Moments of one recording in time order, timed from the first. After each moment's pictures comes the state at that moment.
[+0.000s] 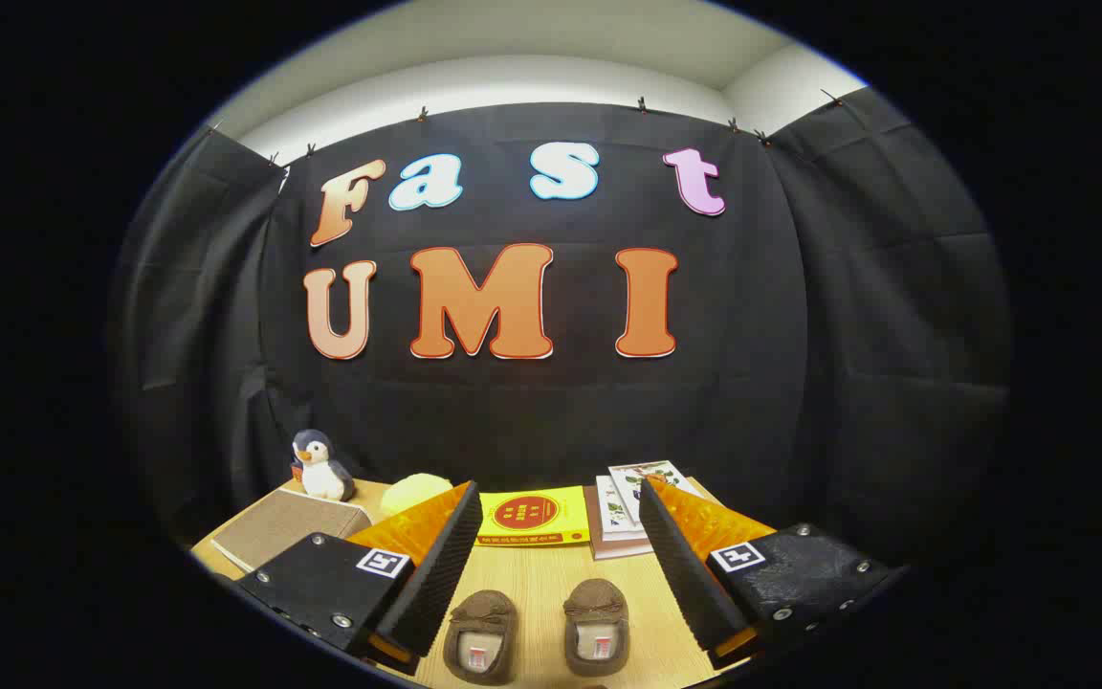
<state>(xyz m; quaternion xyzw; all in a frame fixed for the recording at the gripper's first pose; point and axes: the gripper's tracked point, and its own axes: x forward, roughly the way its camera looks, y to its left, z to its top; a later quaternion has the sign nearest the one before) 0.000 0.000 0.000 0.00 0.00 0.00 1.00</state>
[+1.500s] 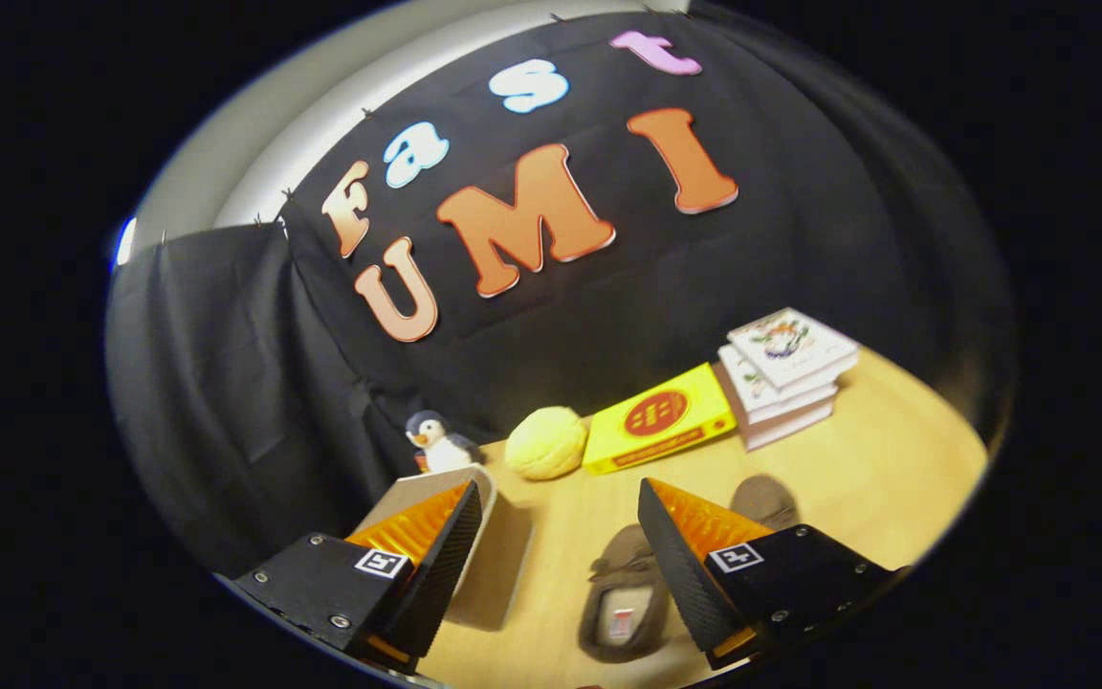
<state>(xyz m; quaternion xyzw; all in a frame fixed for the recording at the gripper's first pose) 0.011 0.098 -0.124 0.27 0.18 0.19 0.93</state>
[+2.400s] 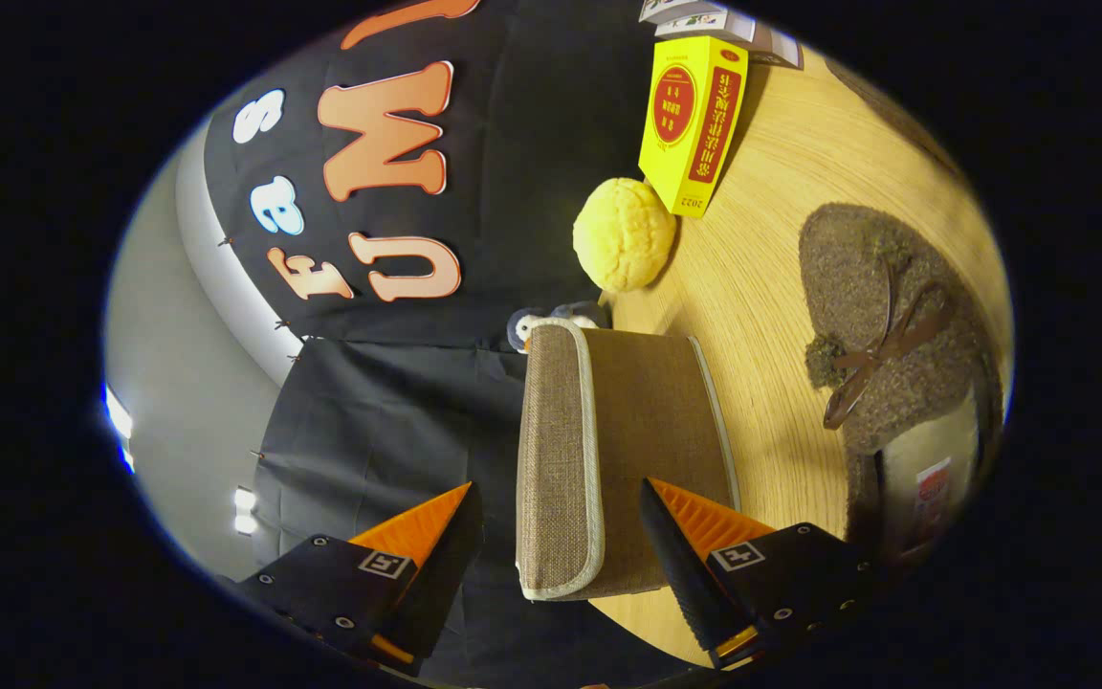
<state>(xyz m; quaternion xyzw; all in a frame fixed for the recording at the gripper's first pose) 0.010 0.244 -0.220 0.54 0.37 0.35 0.67</state>
